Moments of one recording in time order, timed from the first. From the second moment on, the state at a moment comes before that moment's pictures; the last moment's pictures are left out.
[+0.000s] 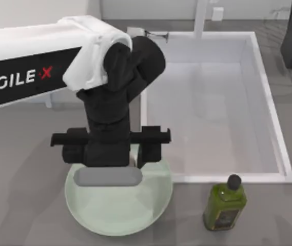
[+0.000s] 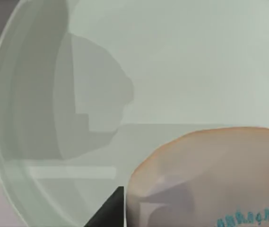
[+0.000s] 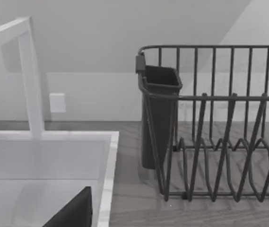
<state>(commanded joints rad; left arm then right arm) -0.70 1.88 1.41 -1.12 0.02 2.46 0.00 0.00 0.00 0.00 0.00 0.00</state>
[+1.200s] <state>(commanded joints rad) -0.70 1.93 1.29 -0.95 0.02 2.46 0.00 0.00 0.00 0.00 0.00 0.00</state>
